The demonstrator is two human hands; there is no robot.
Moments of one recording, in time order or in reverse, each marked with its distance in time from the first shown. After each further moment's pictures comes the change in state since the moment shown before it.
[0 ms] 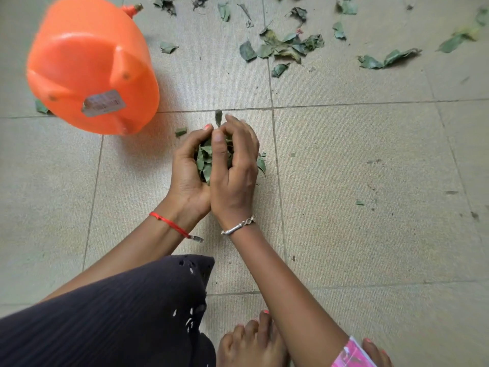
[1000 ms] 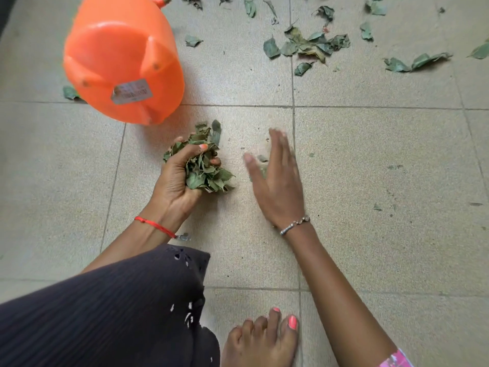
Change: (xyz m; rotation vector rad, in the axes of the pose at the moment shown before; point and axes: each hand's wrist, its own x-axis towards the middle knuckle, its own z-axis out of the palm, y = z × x) left_hand -0.005 0.028 -0.049 0.143 0.264 0.112; right_hand 0.004 0.043 -0.048 -0.541 -0.496 0.035
